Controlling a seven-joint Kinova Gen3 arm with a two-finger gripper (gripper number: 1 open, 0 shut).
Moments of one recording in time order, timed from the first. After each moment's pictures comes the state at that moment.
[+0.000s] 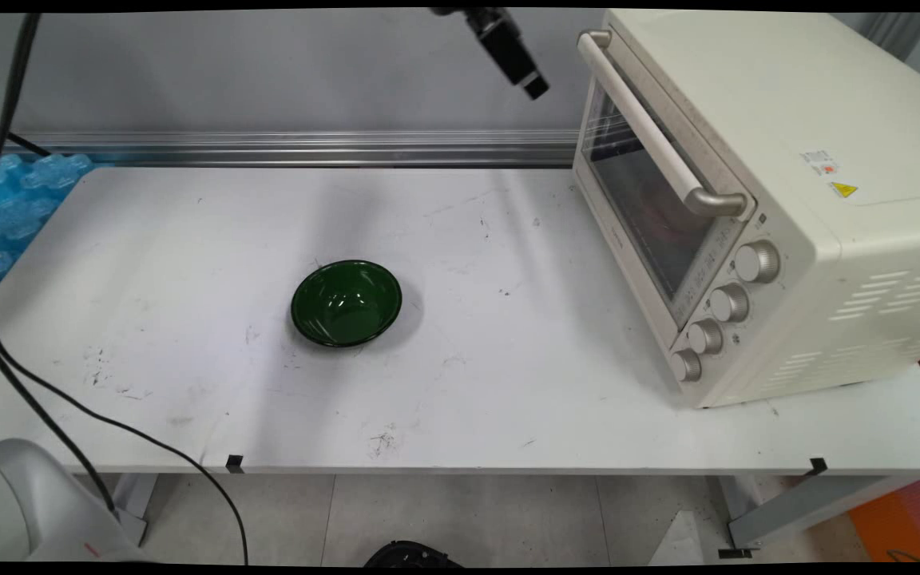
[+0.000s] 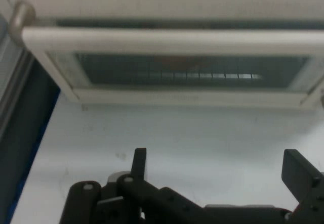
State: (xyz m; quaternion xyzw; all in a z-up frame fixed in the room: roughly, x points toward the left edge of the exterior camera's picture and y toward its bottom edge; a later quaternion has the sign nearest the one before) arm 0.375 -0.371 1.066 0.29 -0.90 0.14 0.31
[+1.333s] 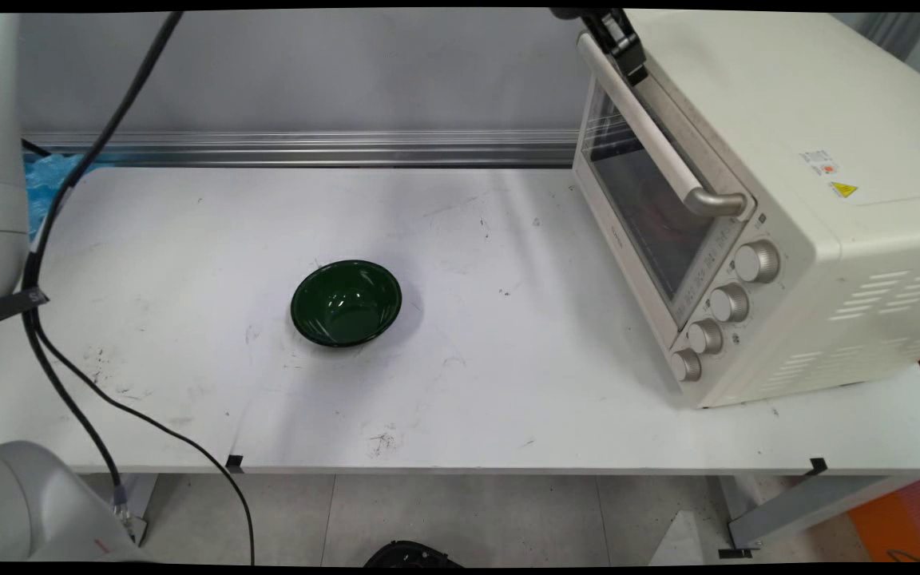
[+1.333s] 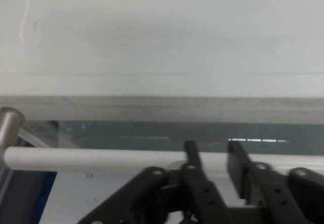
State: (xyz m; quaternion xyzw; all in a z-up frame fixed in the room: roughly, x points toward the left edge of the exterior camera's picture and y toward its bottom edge) arm 0.280 -0.437 1.047 0.28 -0.89 0.16 0.31
